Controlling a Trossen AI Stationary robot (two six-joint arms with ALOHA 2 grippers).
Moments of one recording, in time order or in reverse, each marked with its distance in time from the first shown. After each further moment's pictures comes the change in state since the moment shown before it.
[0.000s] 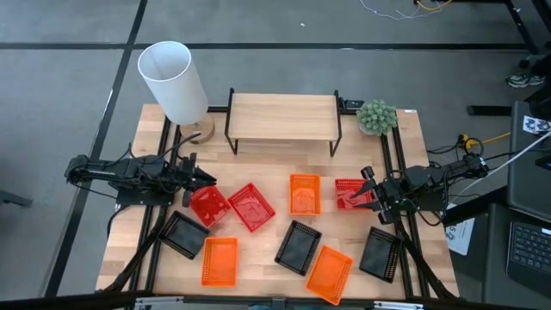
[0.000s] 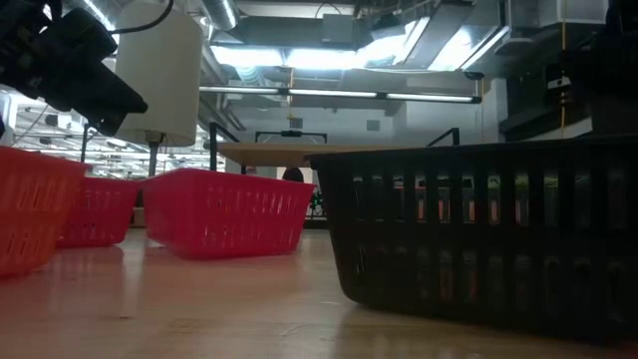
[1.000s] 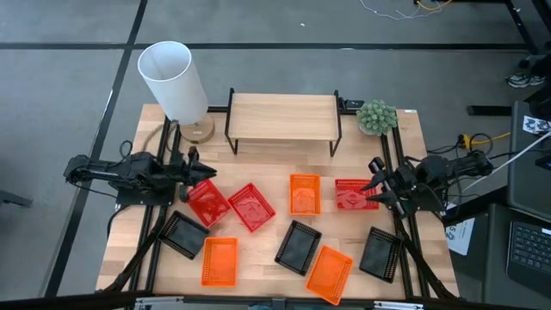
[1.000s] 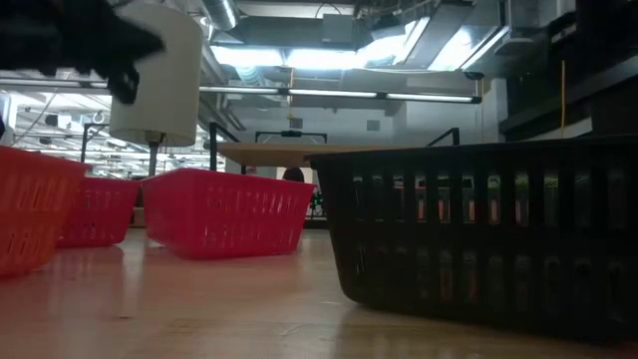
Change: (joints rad) left arm 0.000 0.027 -0.049 0.463 -0.001 0.005; right arm 0.000 0.094 0.219 0.013 -0.018 0.213
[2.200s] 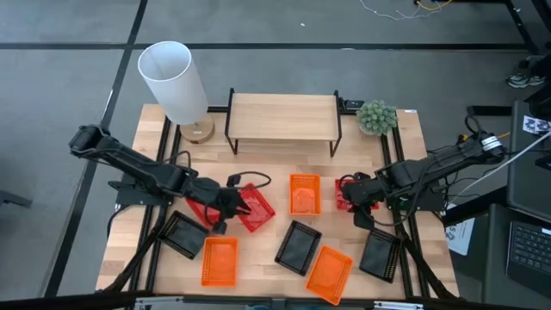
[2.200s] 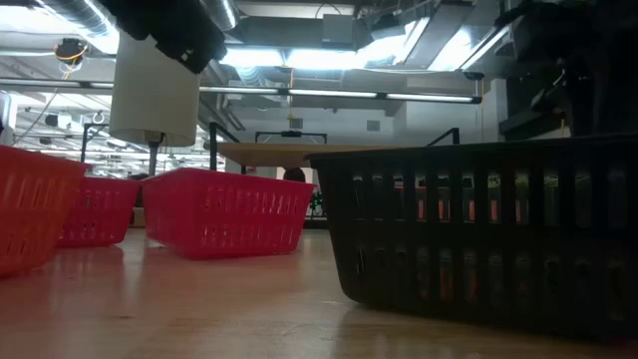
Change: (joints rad) left arm -0.250 1.103 0.638 -0.244 -0.023 0.152; right arm 0.000 0.991 0.536 -0.885 0.012 0.392
